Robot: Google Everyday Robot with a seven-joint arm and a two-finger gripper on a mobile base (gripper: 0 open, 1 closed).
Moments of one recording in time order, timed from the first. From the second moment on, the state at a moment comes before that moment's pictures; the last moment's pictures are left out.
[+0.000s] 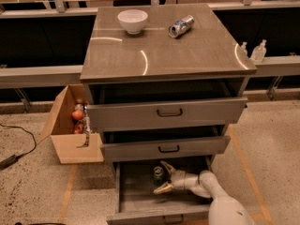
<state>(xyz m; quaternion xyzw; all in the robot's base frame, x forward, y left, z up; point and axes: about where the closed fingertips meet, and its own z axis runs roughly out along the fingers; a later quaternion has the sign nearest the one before) 0.625 -0.054 0.182 -0.47 0.61 0.37 0.51</state>
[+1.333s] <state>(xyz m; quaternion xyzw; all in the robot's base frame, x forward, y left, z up) 0.585 -0.152 0.227 -0.42 0.72 0.27 0.49</state>
